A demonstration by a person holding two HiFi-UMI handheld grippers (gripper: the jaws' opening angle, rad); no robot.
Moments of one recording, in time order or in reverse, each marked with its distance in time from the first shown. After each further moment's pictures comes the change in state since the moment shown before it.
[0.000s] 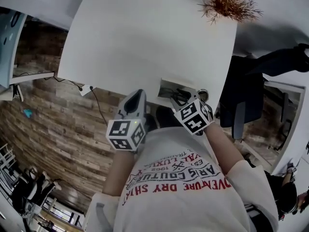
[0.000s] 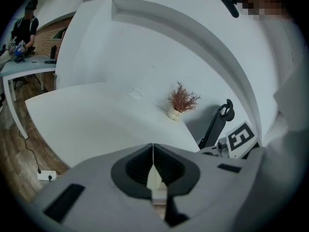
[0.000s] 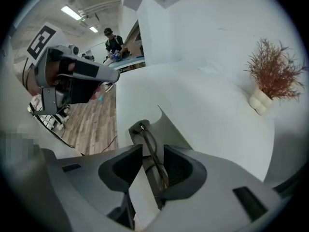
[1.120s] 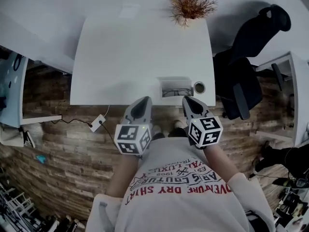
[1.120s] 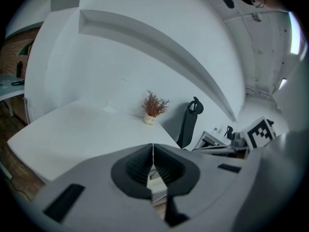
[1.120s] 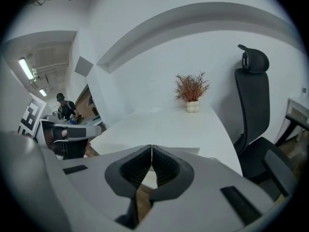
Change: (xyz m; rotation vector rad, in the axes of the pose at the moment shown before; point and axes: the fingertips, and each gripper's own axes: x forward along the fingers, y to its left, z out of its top) left arm -0.057 -0.035 0.026 0.278 -0.053 -0.251; right arm -0.118 0.030 0.019 0.657 -0.597 -0.398
